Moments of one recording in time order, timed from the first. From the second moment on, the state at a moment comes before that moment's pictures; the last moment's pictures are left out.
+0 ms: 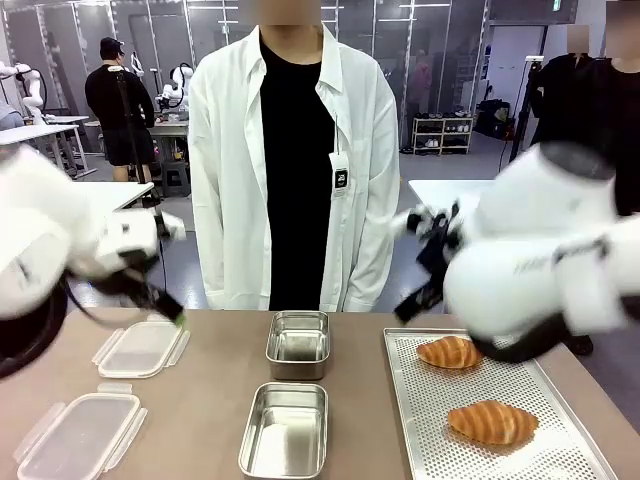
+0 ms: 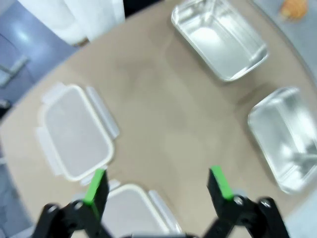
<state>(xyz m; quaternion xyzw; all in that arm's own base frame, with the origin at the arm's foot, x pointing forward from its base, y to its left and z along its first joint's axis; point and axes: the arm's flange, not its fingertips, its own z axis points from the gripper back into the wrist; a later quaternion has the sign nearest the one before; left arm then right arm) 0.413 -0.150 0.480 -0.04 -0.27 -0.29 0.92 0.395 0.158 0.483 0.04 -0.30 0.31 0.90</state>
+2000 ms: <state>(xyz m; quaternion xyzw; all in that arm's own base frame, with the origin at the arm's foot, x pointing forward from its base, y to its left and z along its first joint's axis) 0.275 0.066 0.773 -0.18 -0.32 -0.27 0.89 0.238 -0.032 0.719 0.04 -0.29 0.46 0.84</state>
